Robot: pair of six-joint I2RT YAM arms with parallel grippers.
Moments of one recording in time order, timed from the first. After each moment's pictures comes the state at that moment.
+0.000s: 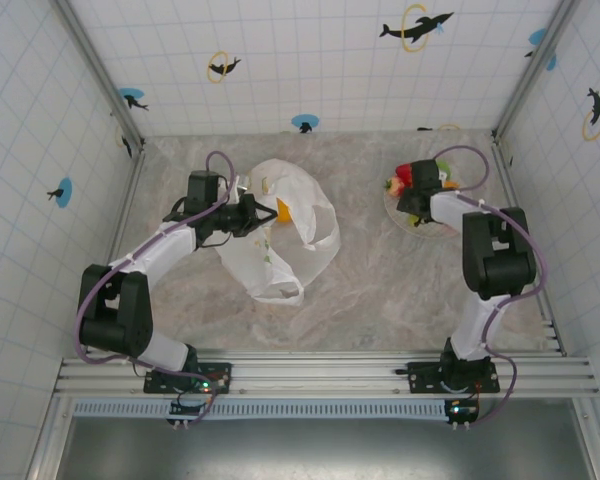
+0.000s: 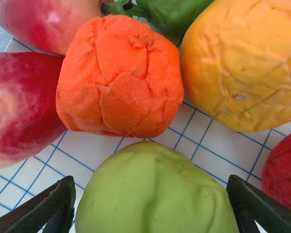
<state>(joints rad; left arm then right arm) -0.25 1.50 0.92 -0.14 0.83 -0.74 0.17 1.89 1.15 -0.26 0.26 0.43</state>
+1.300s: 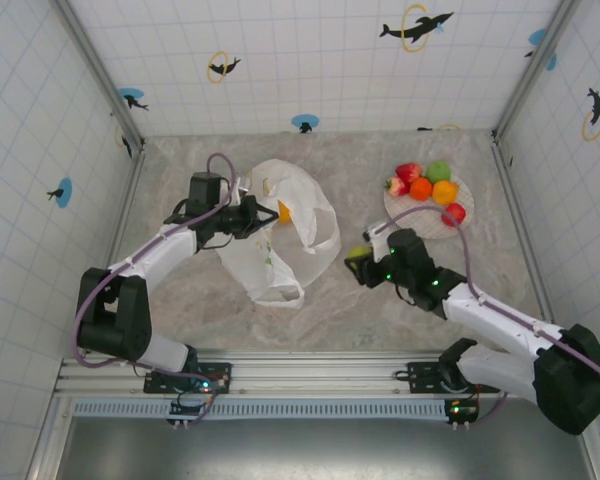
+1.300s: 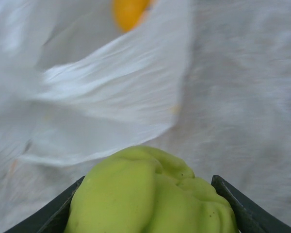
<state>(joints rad) -0.28 1.48 0.91 -0.14 0.80 -0.77 0.70 1.08 0.50 -0.05 -0.13 0.17</state>
